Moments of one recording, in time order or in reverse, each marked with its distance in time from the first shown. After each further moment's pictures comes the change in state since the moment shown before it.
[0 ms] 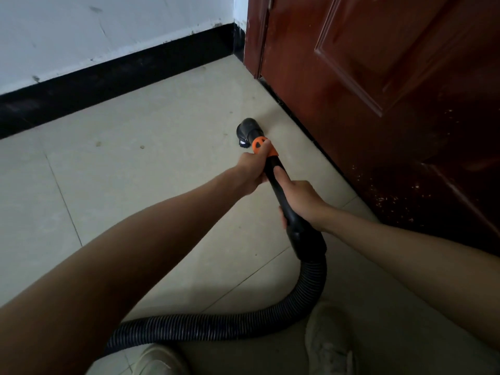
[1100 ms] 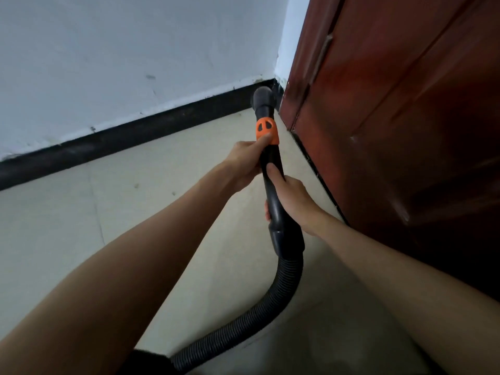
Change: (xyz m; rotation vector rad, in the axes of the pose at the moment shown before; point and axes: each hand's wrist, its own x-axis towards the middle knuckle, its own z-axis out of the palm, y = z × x) left_hand 0.011 0.181 -0.036 0.023 0.041 0.112; right_hand 0.053 -0.169 -0.009 0.063 -0.187 -0.149
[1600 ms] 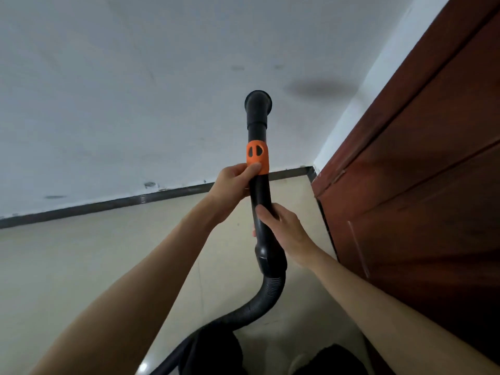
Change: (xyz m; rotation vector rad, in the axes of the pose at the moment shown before) left_hand -0.305 0.271 -0.097 0.038 0.153 0.201; right_hand -0.243 -0.296 0.072 -0.073 -0.233 -0.154
